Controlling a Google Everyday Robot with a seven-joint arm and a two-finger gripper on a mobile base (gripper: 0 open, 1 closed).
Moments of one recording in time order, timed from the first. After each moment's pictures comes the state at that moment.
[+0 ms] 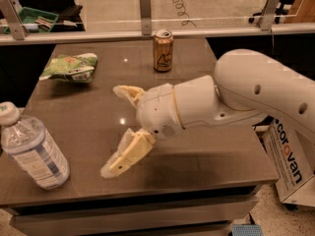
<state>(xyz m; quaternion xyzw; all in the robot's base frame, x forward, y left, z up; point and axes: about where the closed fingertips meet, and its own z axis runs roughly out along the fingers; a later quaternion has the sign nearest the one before) 0.398 0.096 0.900 -0.62 0.56 0.37 0.42</state>
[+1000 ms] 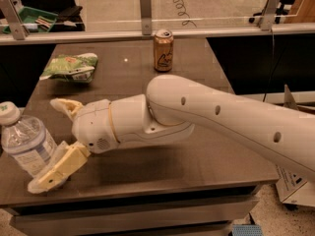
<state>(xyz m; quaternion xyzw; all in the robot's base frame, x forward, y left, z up) 0.374 0.220 0.895 -0.59 0.48 0.48 0.43</state>
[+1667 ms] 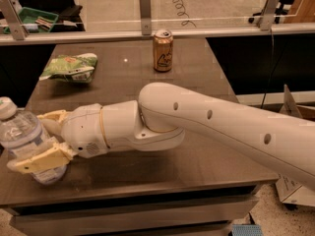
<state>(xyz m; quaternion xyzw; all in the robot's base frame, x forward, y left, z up) 0.365 0.241 0.901 -0.57 0.47 0.51 0.44</state>
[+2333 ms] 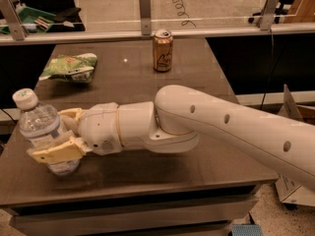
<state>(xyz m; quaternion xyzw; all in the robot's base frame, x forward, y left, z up) 0.381 0.216 0.899 -0.55 0.49 0.49 0.46</state>
